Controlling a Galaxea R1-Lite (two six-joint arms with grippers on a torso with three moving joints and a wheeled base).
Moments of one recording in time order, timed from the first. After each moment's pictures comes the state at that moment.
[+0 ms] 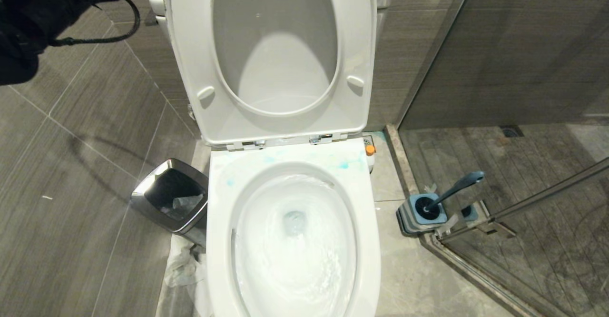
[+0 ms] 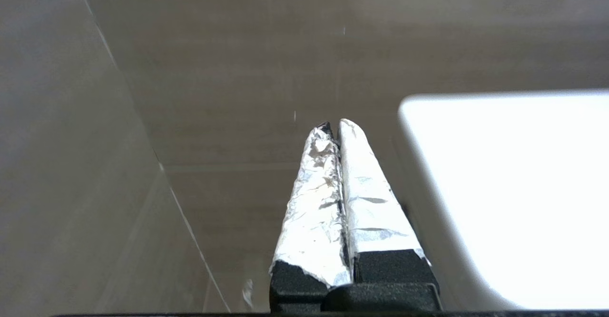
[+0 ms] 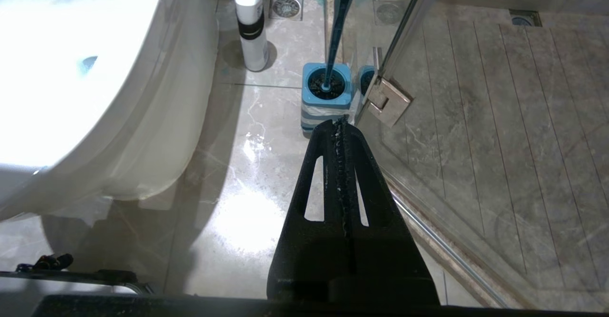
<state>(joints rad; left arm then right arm) 0.03 1.91 -1.94 -0.46 -0.05 -0.02 0.00 0.00 0.00 0.00 0.01 -0.05</state>
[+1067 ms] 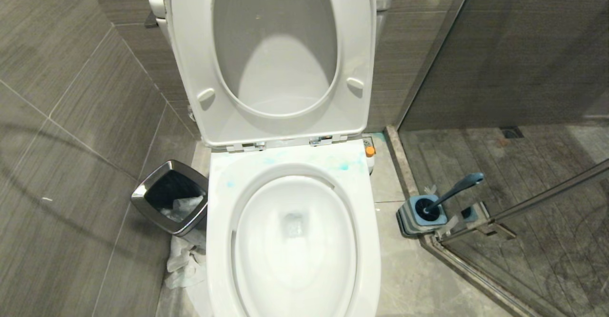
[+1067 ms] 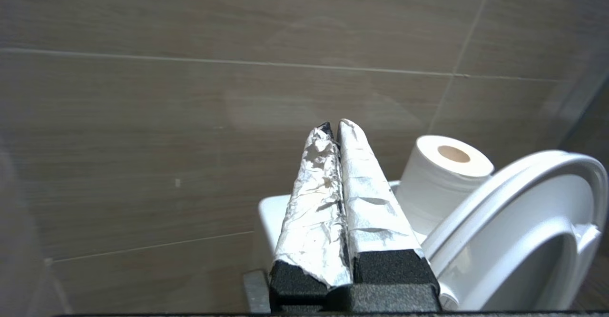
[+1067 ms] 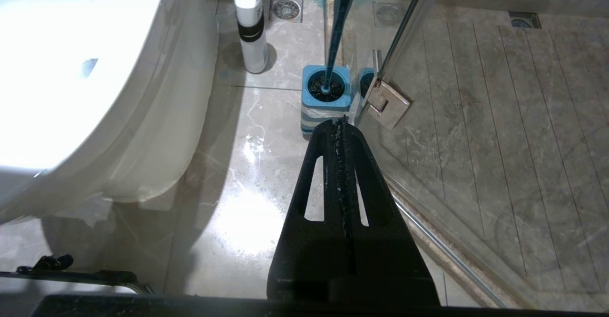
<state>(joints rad) 0.13 1.66 -1.94 -0.42 -0.42 -0.32 0.00 0.00 0.00 0.00 0.01 -0.05</state>
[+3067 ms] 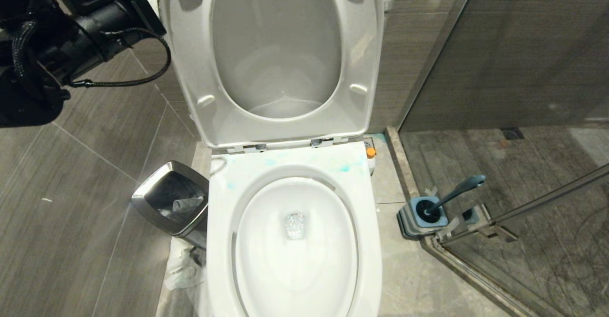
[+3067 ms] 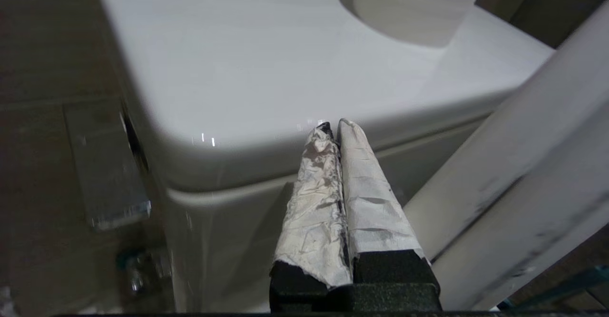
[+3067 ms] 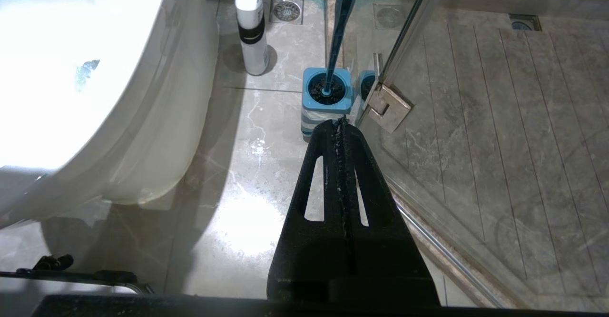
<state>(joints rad) -0.10 1.80 -1.53 -0.67 -0.51 -0.16 0.00 0.00 0.00 0.00 0.01 -0.05</state>
